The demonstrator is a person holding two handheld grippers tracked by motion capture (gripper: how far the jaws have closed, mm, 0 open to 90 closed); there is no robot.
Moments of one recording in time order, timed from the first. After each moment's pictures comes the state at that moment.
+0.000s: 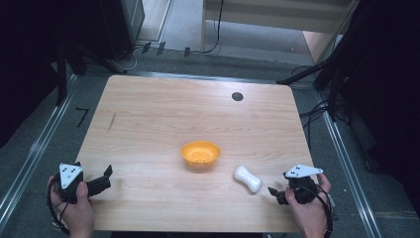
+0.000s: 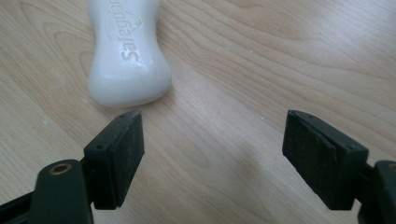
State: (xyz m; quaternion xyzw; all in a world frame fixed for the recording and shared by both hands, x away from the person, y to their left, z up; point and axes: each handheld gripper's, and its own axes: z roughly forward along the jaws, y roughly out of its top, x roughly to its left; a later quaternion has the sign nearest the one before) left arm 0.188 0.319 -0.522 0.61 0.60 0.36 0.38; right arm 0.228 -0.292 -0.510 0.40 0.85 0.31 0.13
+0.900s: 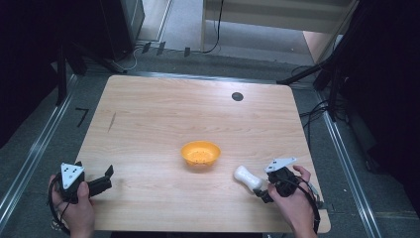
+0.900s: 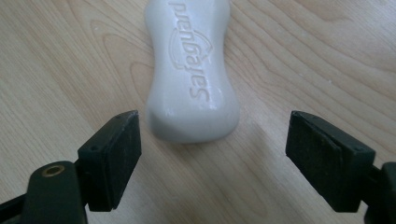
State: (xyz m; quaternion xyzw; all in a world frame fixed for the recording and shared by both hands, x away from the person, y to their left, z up) left arm 0.188 0.317 -0.522 0.62 0.59 0.36 0.38; right arm 0.247 -0.243 -0.505 0.35 0.90 0.25 0.07
